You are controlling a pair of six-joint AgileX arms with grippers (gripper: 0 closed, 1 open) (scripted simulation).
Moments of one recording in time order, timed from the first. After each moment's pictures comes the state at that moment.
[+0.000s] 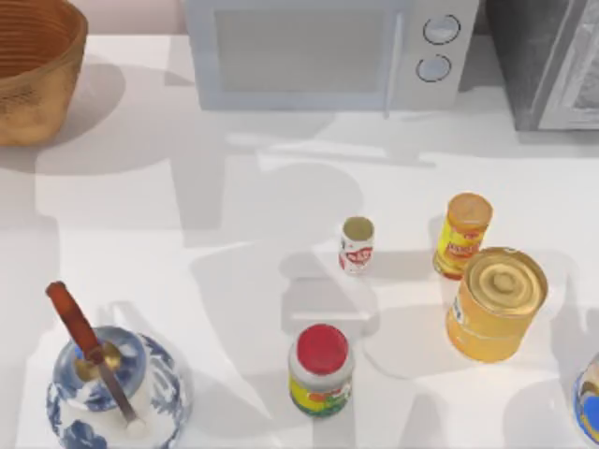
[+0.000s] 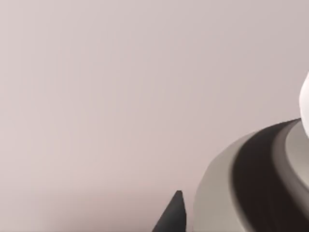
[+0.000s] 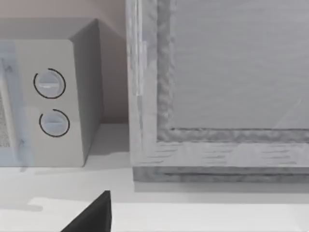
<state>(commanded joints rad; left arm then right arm) 0.20 1.96 1.62 0.03 0.22 0.09 0.00 0.00 0.00 0.00 0.00 0.00</state>
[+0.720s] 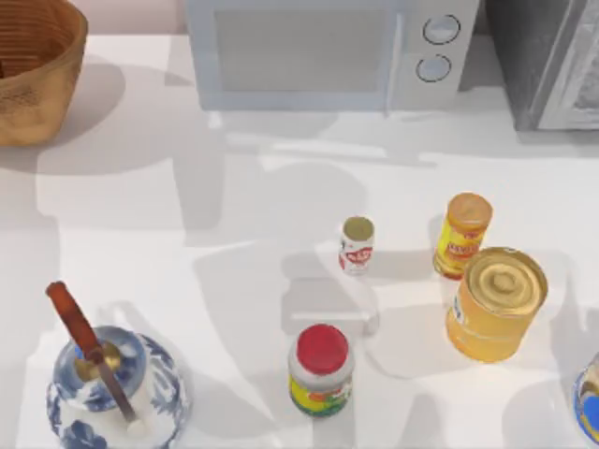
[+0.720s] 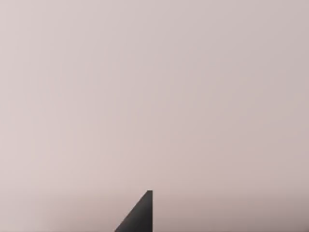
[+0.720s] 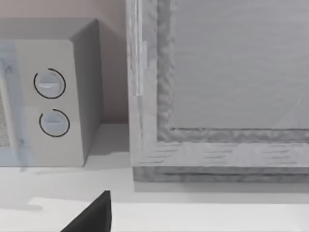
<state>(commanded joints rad) 0.20 1.96 1.62 0.03 0.22 0.09 0.00 0.00 0.00 0.00 0.00 0.00</state>
